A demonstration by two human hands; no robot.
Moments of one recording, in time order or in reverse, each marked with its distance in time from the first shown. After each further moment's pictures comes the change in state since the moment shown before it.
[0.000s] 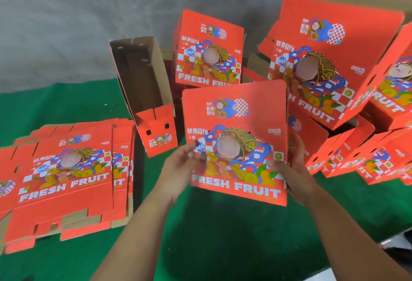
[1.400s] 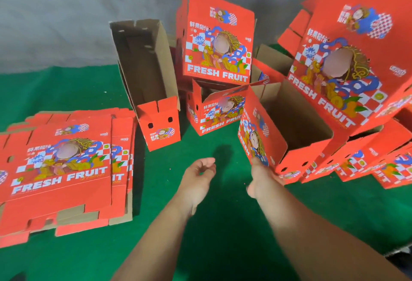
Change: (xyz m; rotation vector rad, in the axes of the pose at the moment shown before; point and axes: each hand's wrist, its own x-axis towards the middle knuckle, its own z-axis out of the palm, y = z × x) left_hand 0.011 -0.041 0.031 0.013 -0.012 -0.289; right_hand 0.073 0.068 0.097 0.233 0.675 0.715
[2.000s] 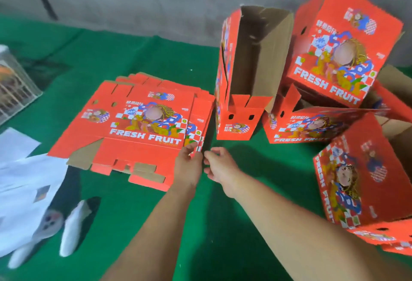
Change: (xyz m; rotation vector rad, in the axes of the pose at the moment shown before) left_hand 0.015 -0.045 -0.163 -0.208 0.631 0.017; right_hand -0.166 0.115 0.157 -0.883 -0.858 -0.321
